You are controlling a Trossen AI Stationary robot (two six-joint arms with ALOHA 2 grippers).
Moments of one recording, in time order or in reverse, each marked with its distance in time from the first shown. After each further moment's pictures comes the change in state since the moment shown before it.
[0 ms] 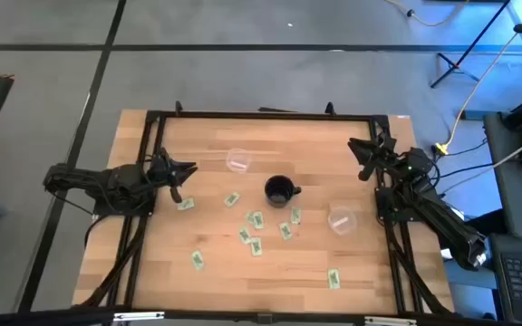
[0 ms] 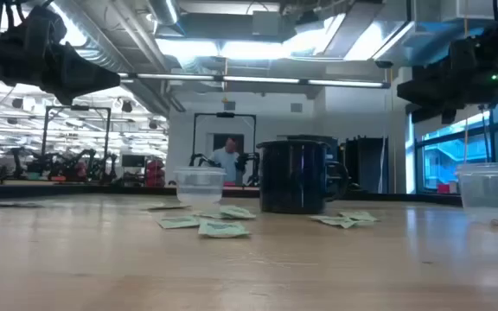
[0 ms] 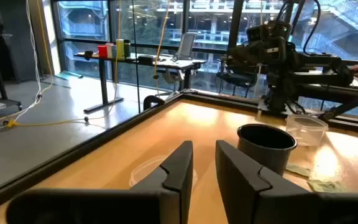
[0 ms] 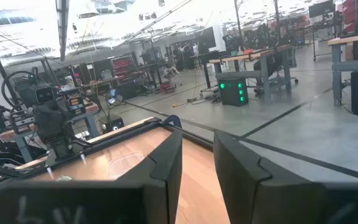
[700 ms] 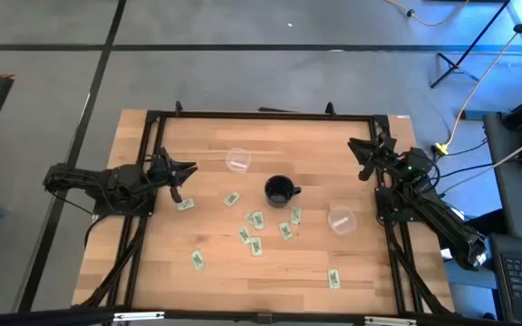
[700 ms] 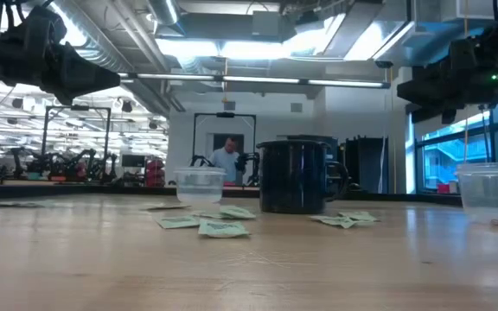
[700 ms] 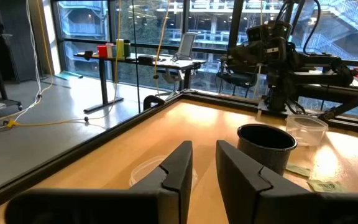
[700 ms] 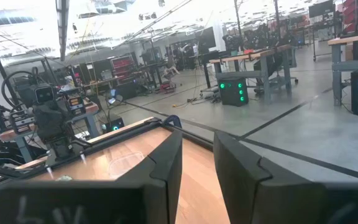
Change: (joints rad) left arm 0.000 0.000 0.000 0.000 0.000 0.000; right arm 0.000 0.000 0.000 0.000 0.000 0.000
